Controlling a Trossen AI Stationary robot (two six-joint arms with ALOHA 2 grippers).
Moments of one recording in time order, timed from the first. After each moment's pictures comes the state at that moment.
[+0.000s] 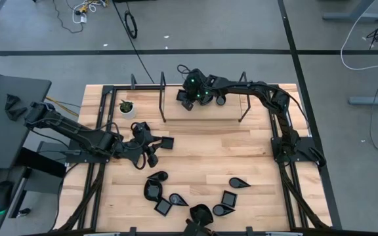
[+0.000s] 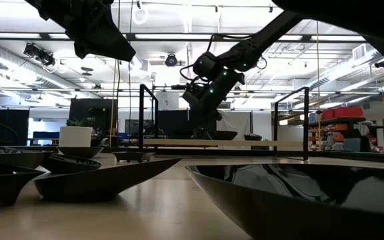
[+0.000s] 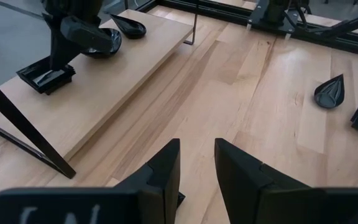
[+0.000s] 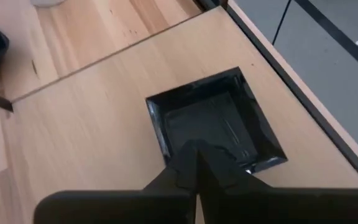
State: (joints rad) left arm -0.36 1.12 0.70 -0.19 -0.71 -0.51; right arm -0.52 2.12 1.58 -0.31 -0.12 0.00
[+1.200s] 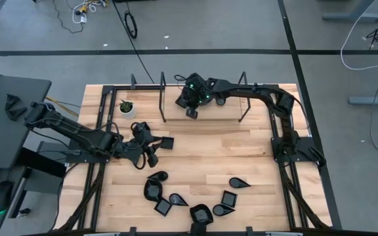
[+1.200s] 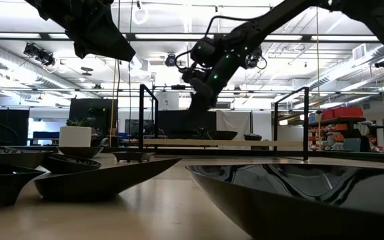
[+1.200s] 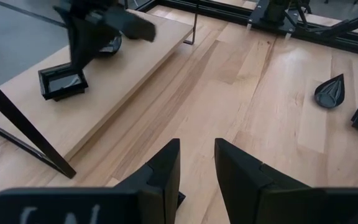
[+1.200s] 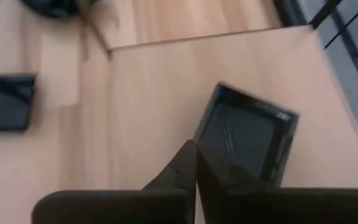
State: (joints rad) left arm -0.36 1.12 0.70 -0.19 -0.71 -0.51; right arm -0.44 2.04 1.58 -0.45 -0.17 -0.25
